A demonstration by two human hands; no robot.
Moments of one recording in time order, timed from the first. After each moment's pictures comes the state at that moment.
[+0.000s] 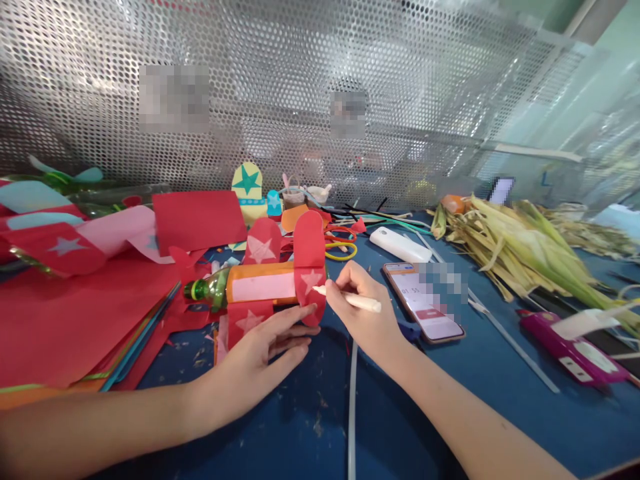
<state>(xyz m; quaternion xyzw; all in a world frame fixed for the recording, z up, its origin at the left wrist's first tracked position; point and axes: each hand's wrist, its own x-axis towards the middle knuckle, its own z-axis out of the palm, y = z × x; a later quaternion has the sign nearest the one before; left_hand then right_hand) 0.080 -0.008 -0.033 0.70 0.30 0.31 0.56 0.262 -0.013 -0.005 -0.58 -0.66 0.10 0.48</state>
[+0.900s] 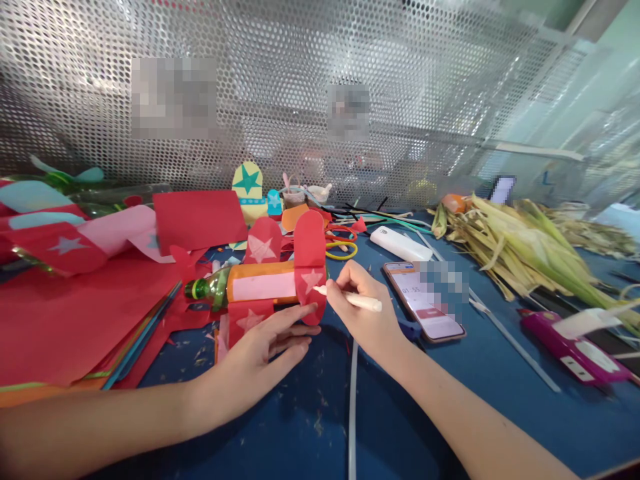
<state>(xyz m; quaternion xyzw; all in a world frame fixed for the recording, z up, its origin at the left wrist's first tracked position) 0.079 -0.007 -0.033 0.70 0.31 0.31 0.57 0.262 -0.013 -0.005 -0.57 -0.66 0.10 0.48</state>
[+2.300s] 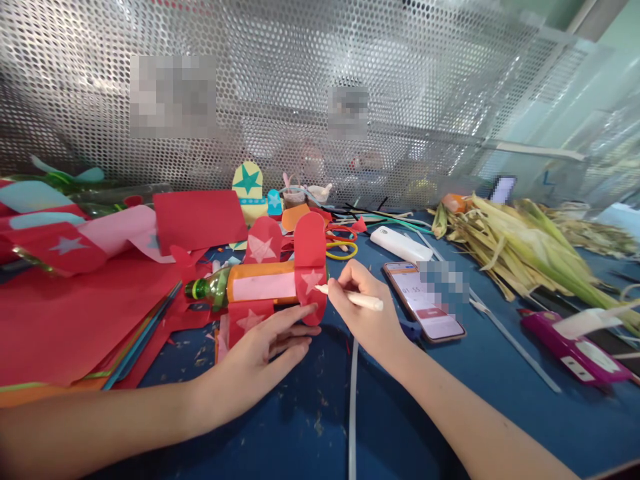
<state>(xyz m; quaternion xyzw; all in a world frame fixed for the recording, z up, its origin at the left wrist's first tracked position) 0.080 -0.008 -0.029 0.67 0.31 0.31 0.60 0.263 -0.013 -0.004 -0.57 -0.67 0.07 0.48</state>
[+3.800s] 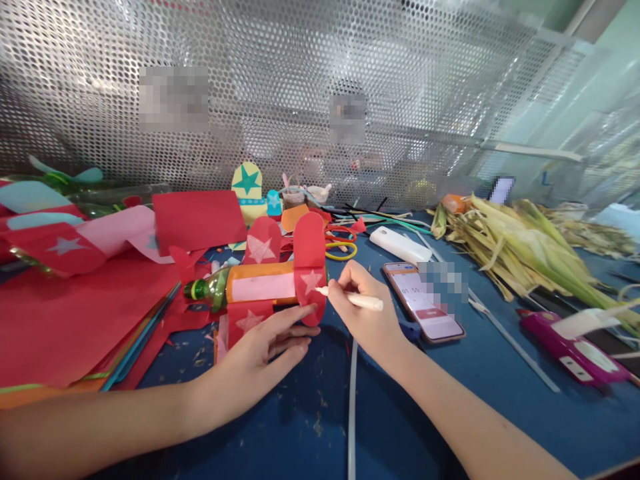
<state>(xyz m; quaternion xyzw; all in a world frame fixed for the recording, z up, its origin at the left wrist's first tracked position) 0.079 -0.009 -0.029 0.66 0.31 0.31 0.61 0.263 -0.014 -0.003 -0.57 -0.66 0.07 0.48</state>
